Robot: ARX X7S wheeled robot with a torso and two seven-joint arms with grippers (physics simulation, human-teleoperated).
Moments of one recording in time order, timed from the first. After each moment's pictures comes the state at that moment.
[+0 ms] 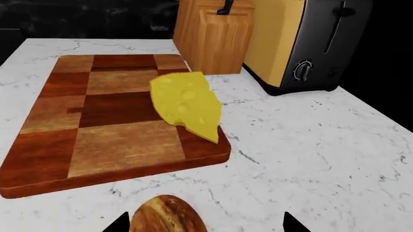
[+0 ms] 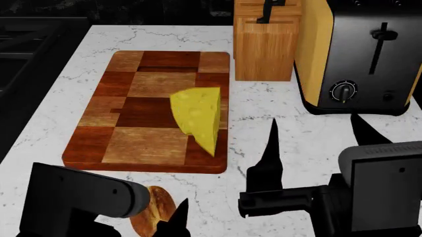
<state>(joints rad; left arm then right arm) -0.84 -0.43 0.75 0.71 -1.66 -0.71 -1.40 0.45 0.70 -0.10 -0.82 1.04 0.78 0.67</state>
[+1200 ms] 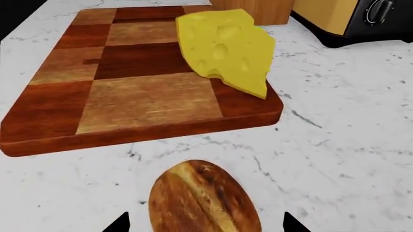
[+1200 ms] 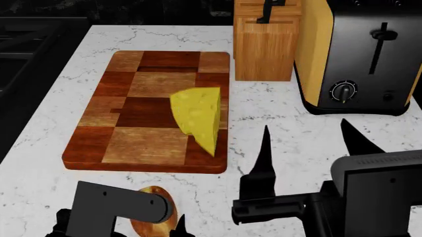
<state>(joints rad) -0.74 -0.40 0.86 0.52 -1.42 -0.70 -1.30 0.40 0.68 -0.13 -0.81 0.98 0.71 0.63</state>
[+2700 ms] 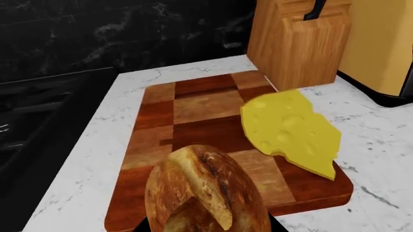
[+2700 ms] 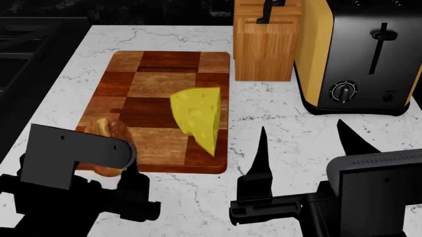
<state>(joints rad) -0.94 -0.51 0.80 0.51 -1.46 -0.79 -1.31 0.41 0.69 -0.16 -0.79 0.98 0.70 0.63</state>
